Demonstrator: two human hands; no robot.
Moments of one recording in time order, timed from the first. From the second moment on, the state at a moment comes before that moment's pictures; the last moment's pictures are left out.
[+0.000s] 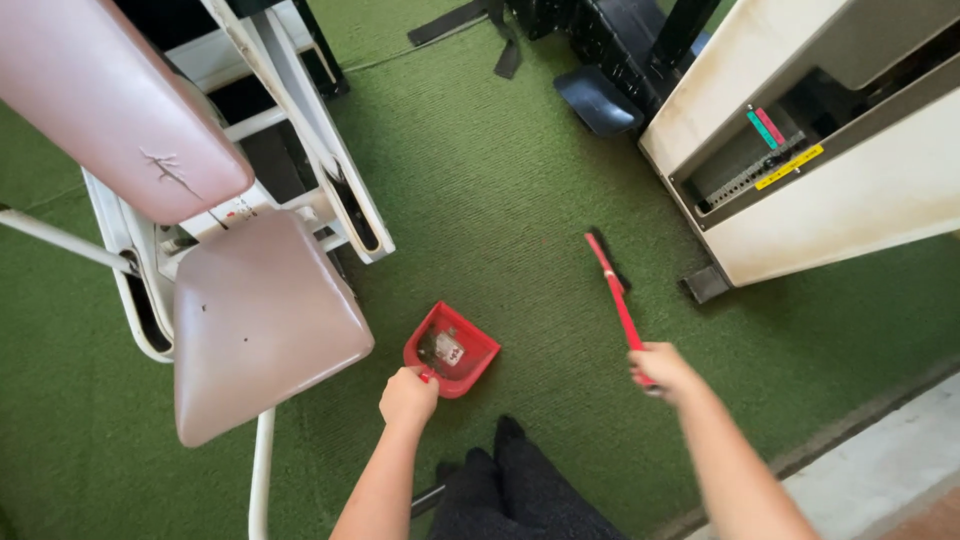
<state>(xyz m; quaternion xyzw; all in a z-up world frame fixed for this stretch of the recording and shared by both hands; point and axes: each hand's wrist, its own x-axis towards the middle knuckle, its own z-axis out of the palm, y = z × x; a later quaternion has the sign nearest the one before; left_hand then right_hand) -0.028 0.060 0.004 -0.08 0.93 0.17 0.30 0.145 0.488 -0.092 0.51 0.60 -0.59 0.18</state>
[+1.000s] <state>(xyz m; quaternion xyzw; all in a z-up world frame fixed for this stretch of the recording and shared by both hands) -0.055 0.063 0.004 -0.08 0.91 0.22 0.34 0.106 0.301 -0.095 0.48 0.61 -0.59 0.20</state>
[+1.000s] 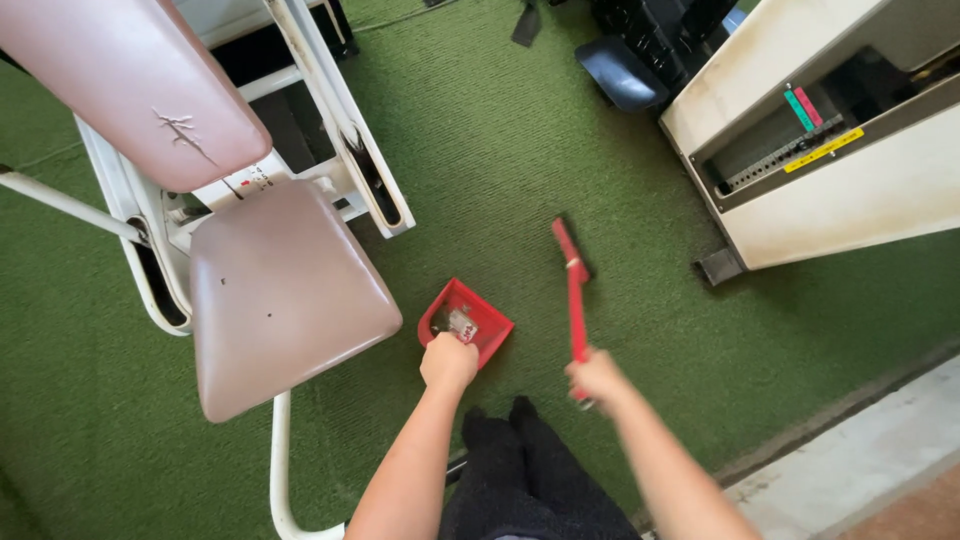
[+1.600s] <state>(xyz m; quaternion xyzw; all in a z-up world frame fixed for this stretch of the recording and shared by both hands) -0.033 -0.023 -0.029 -0.09 0.92 0.27 0.27 0.105 0.324 0.049 0.41 0.55 -0.63 0.37</state>
